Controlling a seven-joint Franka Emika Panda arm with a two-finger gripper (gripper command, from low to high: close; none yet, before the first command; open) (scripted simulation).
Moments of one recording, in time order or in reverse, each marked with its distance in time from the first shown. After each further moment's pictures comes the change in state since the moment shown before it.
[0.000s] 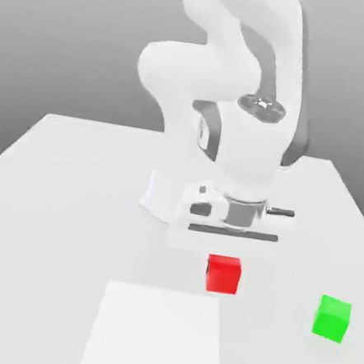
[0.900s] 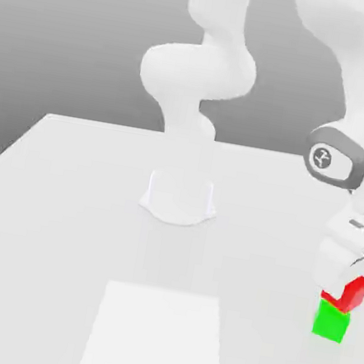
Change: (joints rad) arm 0.341 0.302 0.095 0.332 -0.130 -0.034 -0.102
